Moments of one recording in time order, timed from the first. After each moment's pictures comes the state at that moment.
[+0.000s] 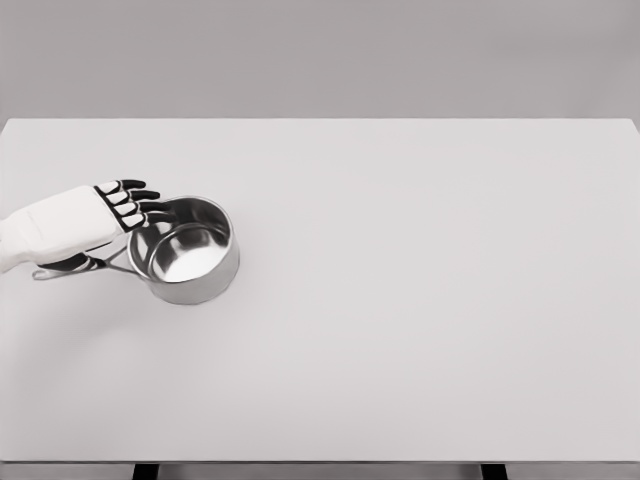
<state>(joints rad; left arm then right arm) -0.27 1.05 -0.39 -1.68 -0.56 -0.61 -0.16 0.05 0.00 -0.08 0.01 -0.27 -0.06 0.20</state>
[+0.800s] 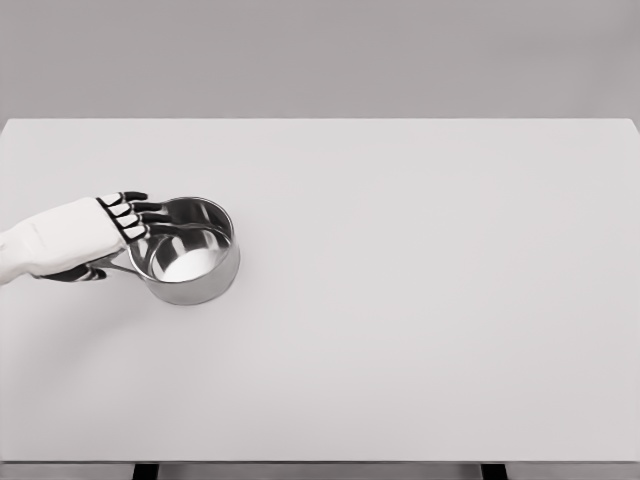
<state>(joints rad) -0.24 1.05 -0.40 -1.67 -0.56 -0.61 -0.16 0.05 0.00 -0.08 0.01 -0.27 -0.06 0.20</state>
